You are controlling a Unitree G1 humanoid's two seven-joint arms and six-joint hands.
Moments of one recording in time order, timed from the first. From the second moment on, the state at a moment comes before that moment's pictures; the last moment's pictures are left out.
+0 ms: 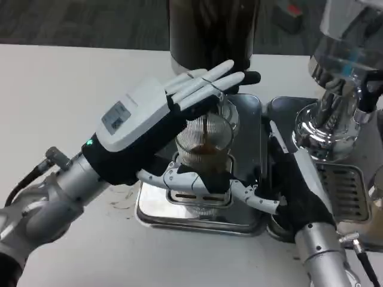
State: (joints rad) left arm -0.48 0.51 -0.20 0.66 0.63 -1.19 0.22; right arm 0.01 -0.07 0.24 0.02 -0.38 0.08 -0.14
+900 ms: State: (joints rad) left arm -0.48 0.51 -0.18 0.67 0.62 -1.16 0.23; right arm -0.07 -0.04 0.22 0.13 -0.28 0.02 -0.10
